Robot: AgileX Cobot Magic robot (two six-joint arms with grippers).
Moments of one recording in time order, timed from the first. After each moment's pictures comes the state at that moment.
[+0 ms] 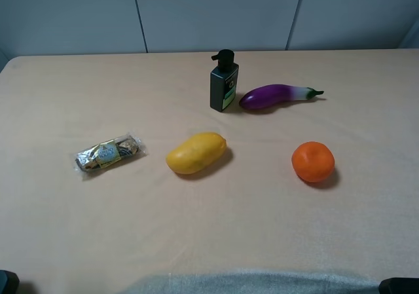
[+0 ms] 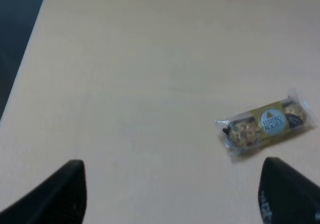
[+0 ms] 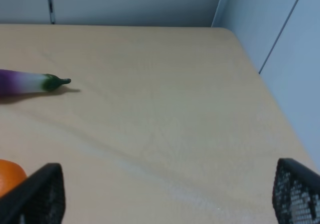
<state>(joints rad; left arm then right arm) -0.01 -0.01 -0.50 0.11 1.07 -0.09 0.01 -0.01 -0.49 -0.14 1.02 0.01</state>
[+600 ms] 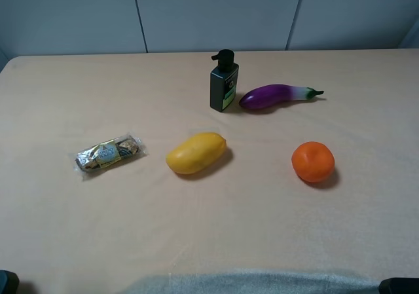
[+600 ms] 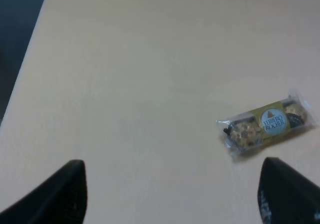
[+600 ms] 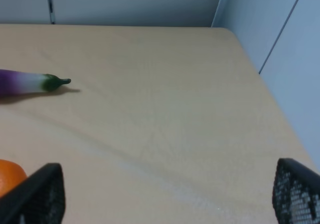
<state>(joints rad) -0.01 -0.01 -0.50 0.11 1.06 -0.08 0.01 -0.01 -0.49 -0.14 1.02 0.01</state>
